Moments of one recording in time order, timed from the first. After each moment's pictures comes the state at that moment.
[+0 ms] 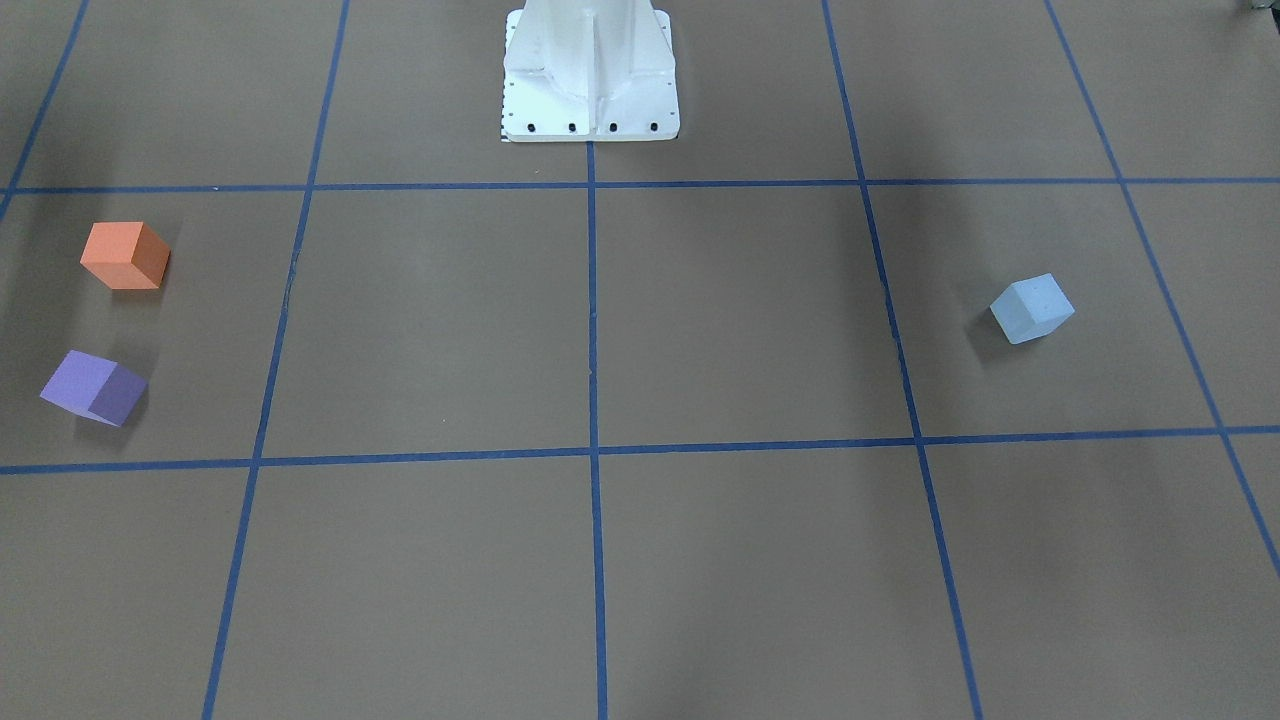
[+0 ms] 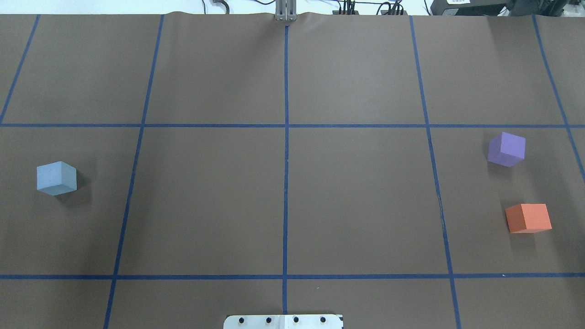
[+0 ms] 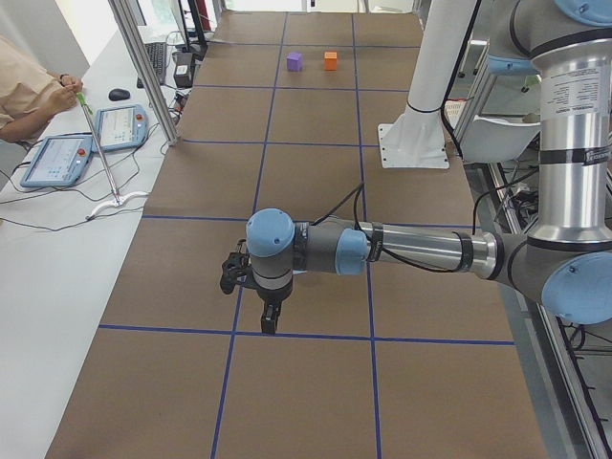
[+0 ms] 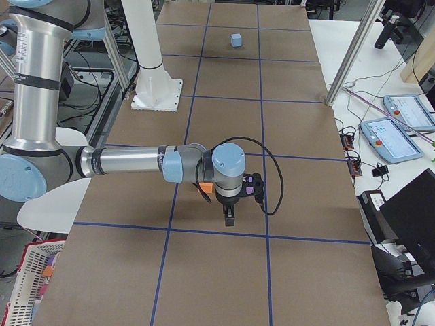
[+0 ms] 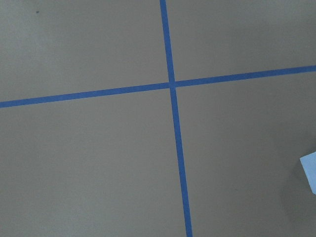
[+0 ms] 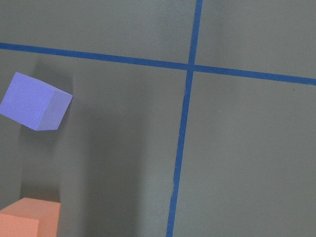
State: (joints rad) left arm -1.58 -1.48 -1.76 -1.55 -2.34 0.07; right arm 1.57 -1.74 1.83 -1.61 2.37 -0.07
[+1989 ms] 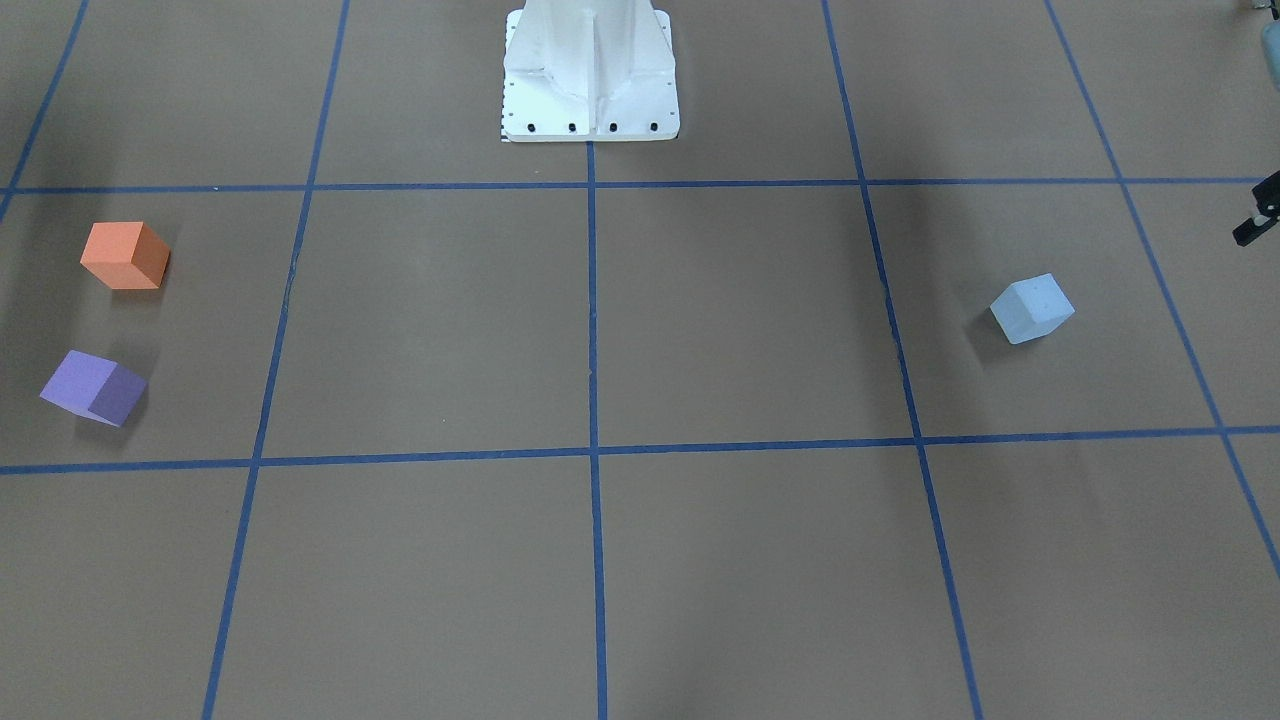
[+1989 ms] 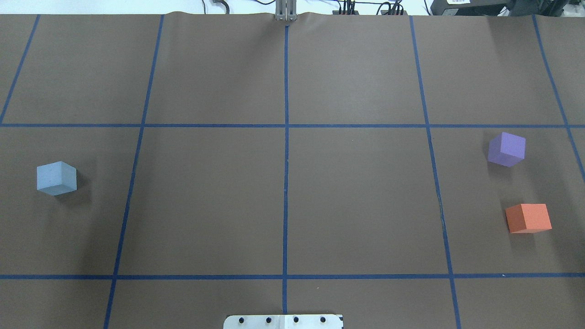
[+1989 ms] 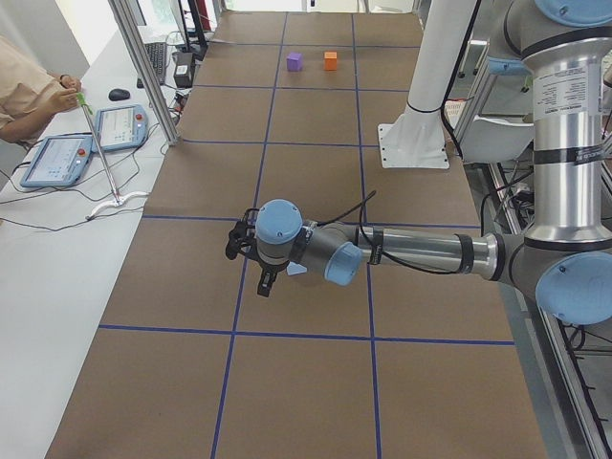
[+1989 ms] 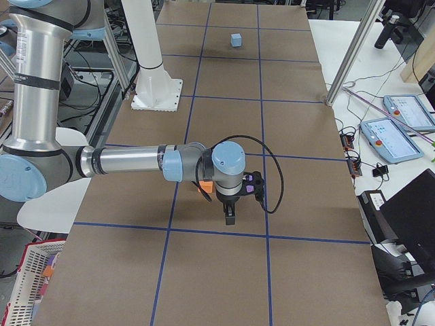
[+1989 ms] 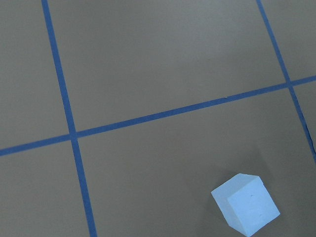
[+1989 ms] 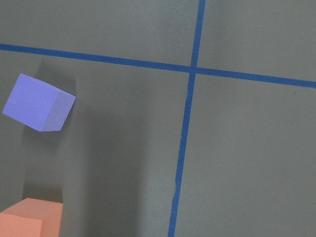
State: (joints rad) left arm -1.43 -1.44 -1.73 -2.01 -2.49 -0.30; right arm 1.57 -1.74 1.84 -1.61 2.37 -0.08
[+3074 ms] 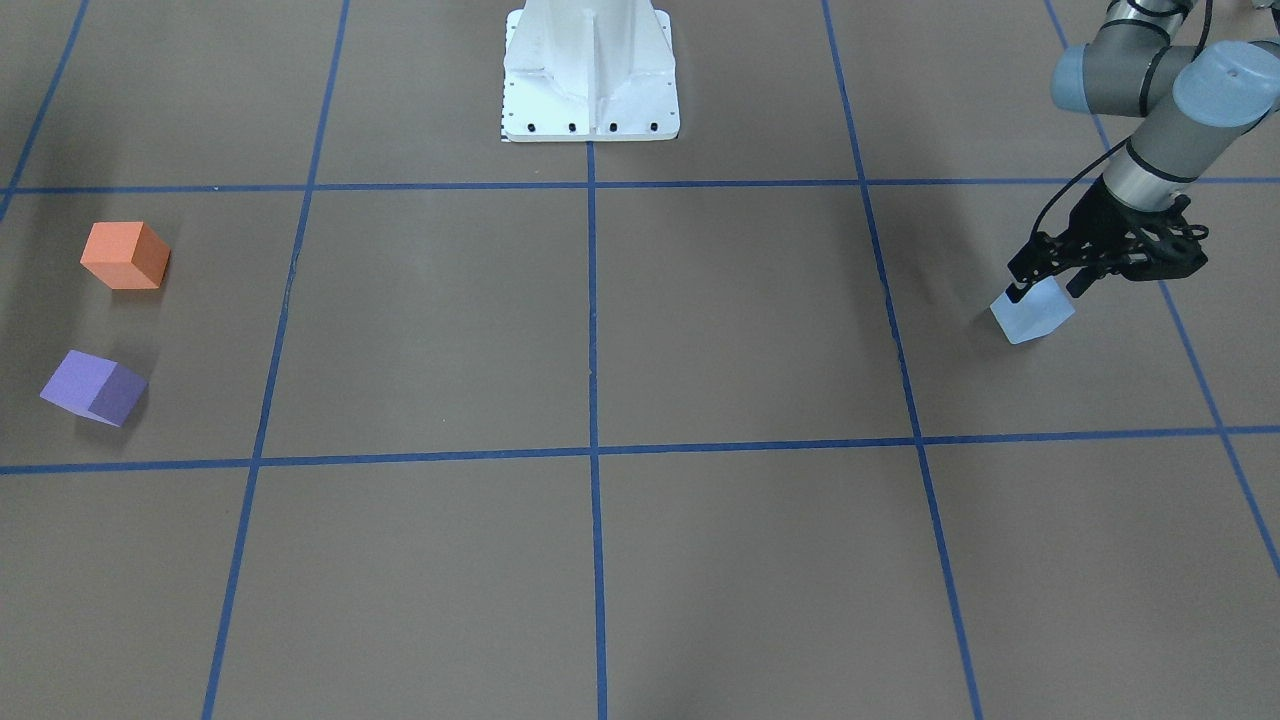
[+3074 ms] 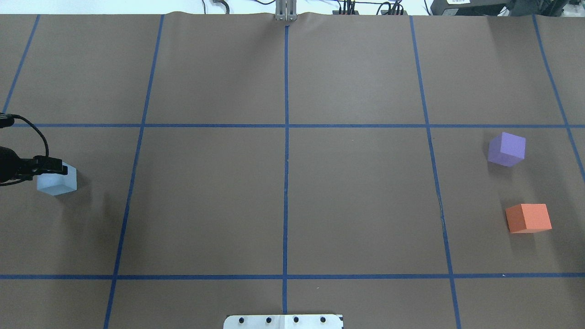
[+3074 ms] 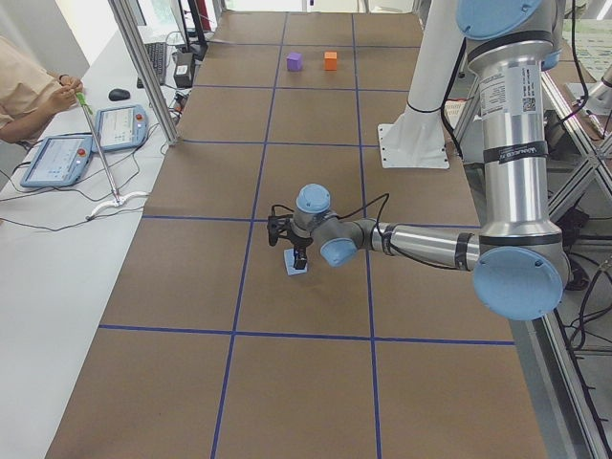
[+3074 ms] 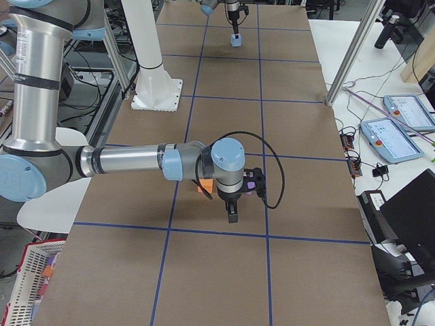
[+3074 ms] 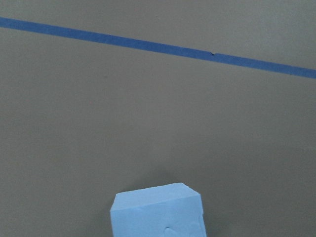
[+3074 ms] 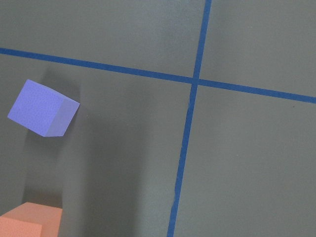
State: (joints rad) left arm -0.88 -1.43 -1.72 -2.36 -2.04 -1.11; right arm 1.57 -1.74 1.84 -1.57 2.36 -0.08
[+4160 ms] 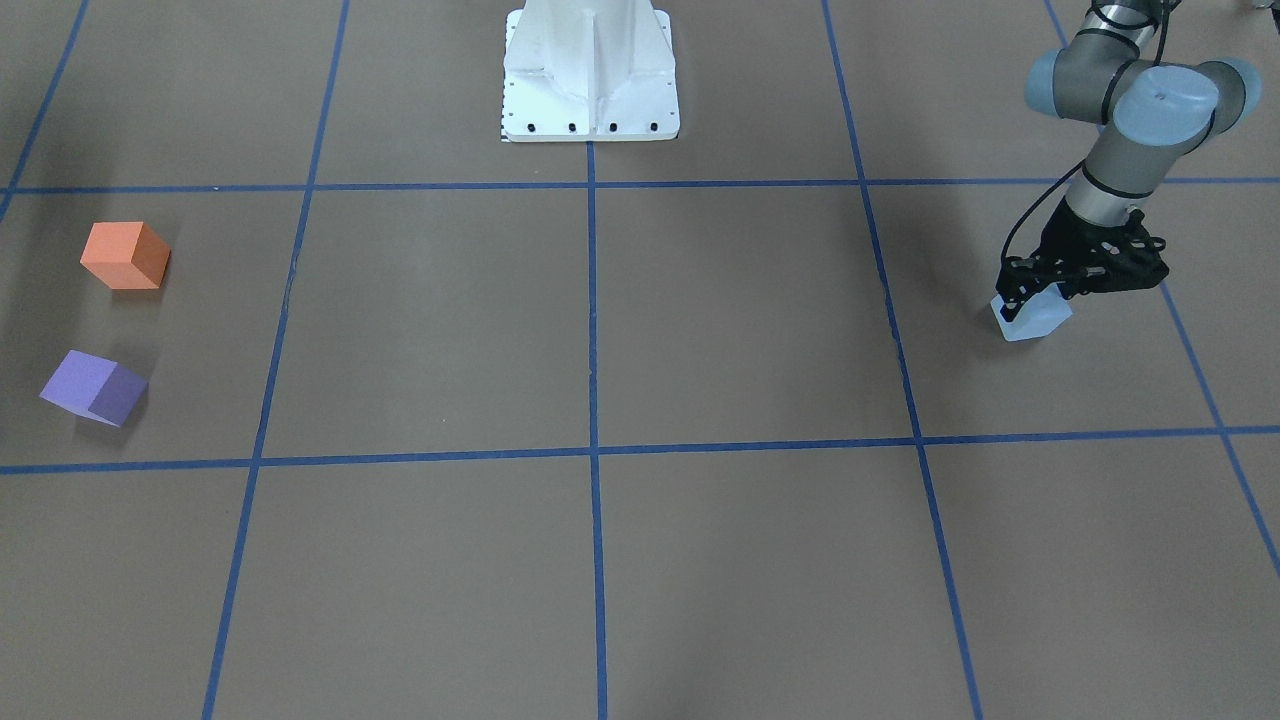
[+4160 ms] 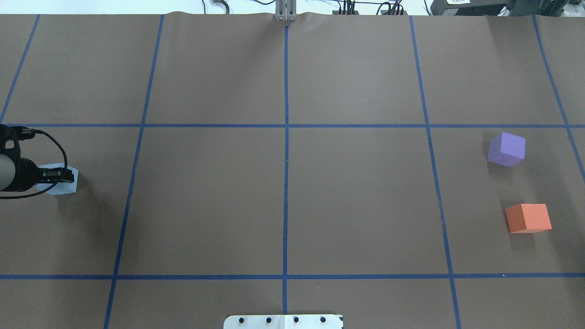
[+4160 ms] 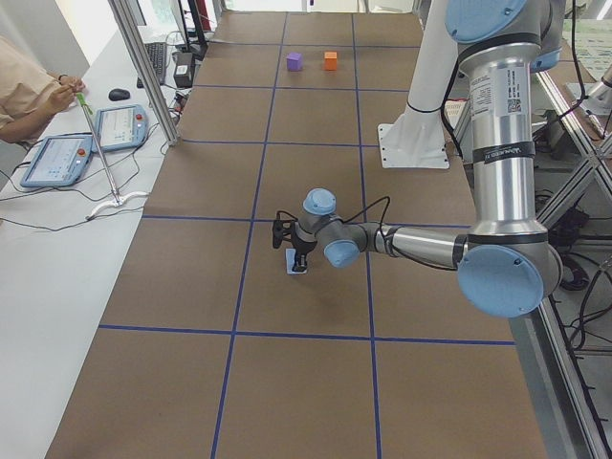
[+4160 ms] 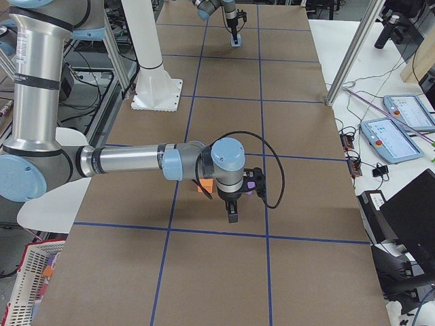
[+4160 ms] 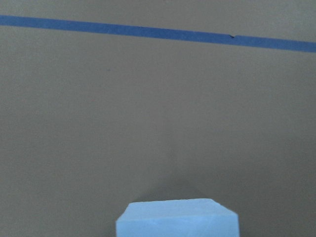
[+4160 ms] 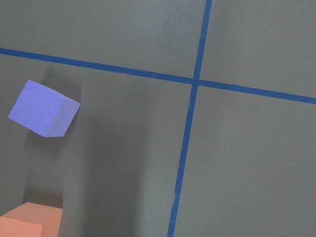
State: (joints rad) left arm -0.78 -1.44 -1.71 -2.36 -1.88 -1.10; right arm 1.57 -1.74 1.84 -1.57 2.36 -0.08
